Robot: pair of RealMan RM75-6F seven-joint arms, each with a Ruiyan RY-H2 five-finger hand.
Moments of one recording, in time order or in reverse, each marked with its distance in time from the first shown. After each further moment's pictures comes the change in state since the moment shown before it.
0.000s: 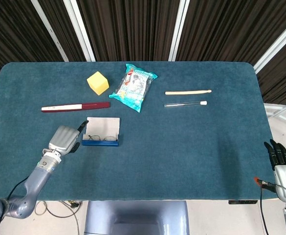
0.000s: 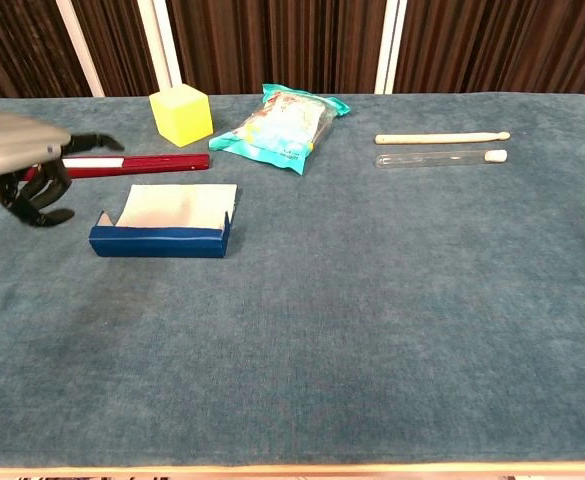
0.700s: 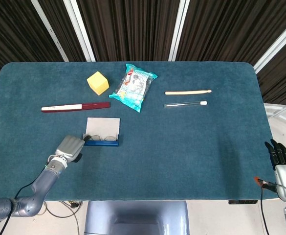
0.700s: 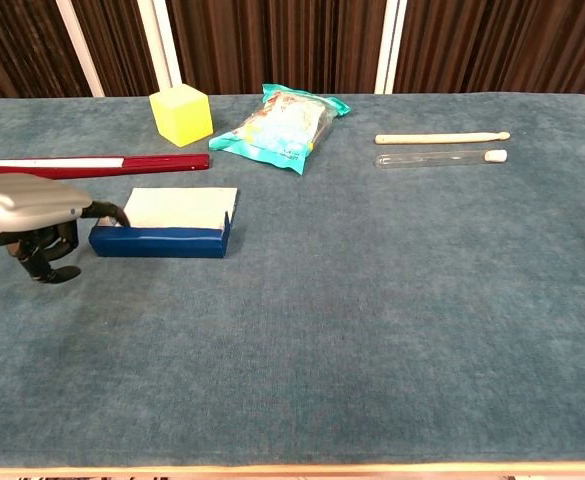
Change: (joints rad) left arm -0.058 -0.049 0.043 0.000 -0.188 -0.092 0.125; right arm 0.001 0.004 0.001 0.000 0.004 -0.004 0.008
